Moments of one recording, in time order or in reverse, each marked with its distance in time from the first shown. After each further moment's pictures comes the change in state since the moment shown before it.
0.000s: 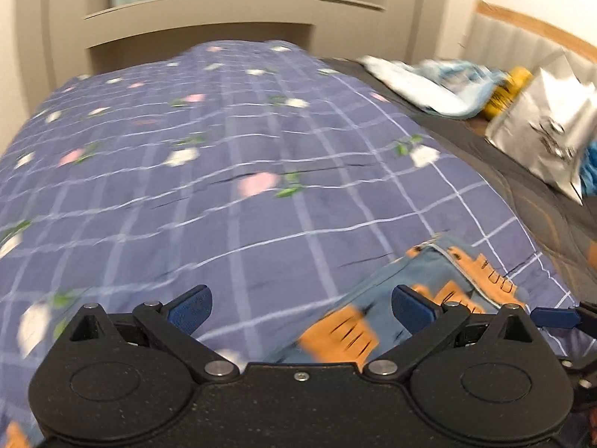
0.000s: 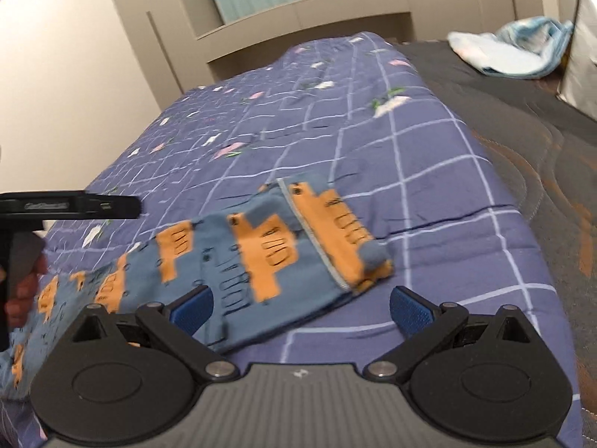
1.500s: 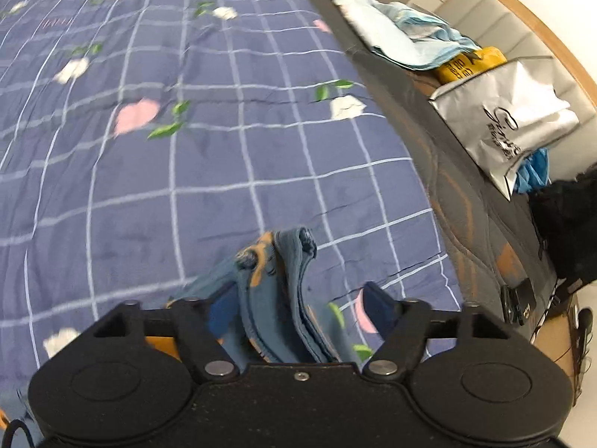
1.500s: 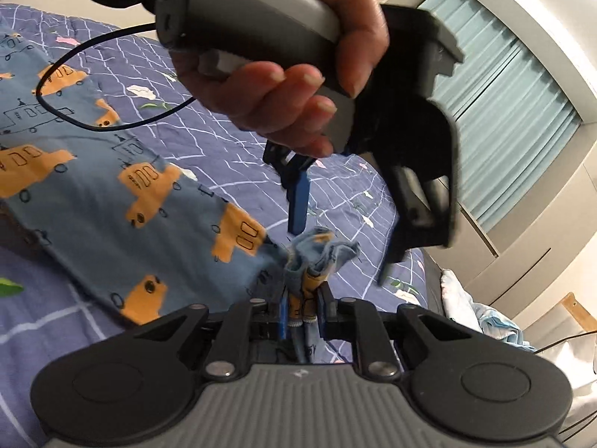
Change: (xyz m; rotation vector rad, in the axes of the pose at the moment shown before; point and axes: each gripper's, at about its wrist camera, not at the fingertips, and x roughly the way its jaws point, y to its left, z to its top) left arm 0.038 -0.023 0.040 -0.232 0.326 -0.304; right arm 0.023 0.162 -0.073 -0.975 -0.246 -0.392
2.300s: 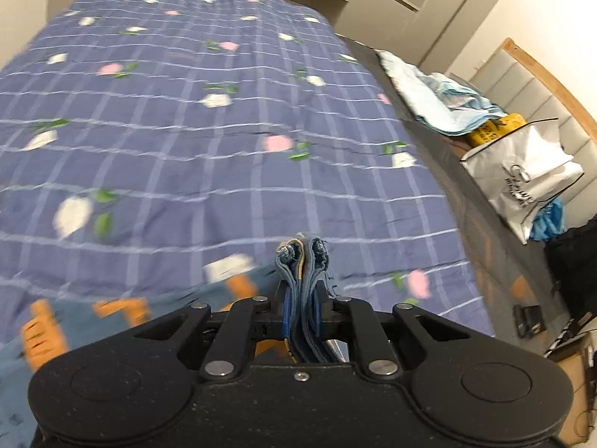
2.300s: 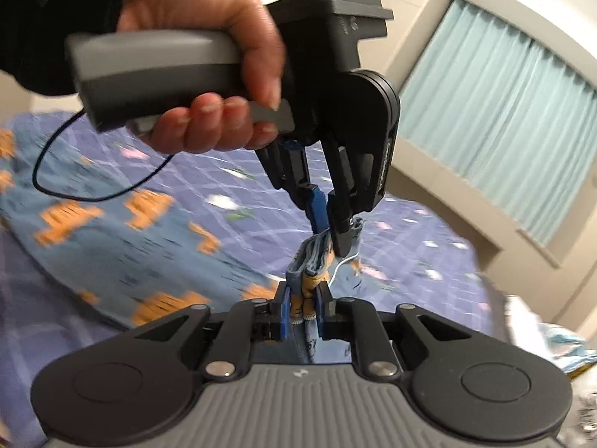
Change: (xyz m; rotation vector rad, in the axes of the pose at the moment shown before) left arm -0.152 0.057 -0.094 -0.082 -0.217 0.135; right arm -0.066 0.016 0.065 0.136 -0.156 0.261
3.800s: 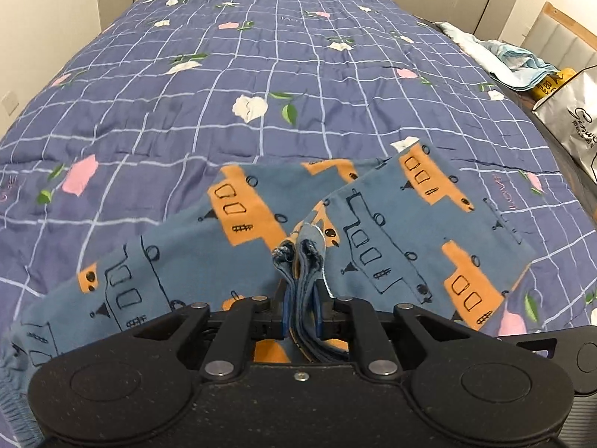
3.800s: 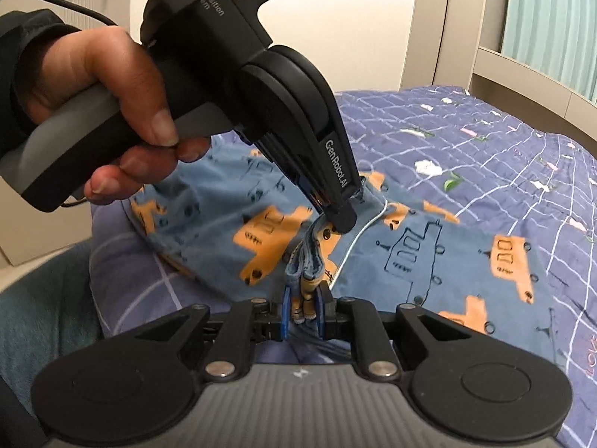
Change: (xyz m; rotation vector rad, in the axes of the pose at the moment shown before) left arm -0.041 0.127 -0.113 0.068 0.026 0.214; right arm 0.034 0.115 0.022 0.141 0.157 0.456
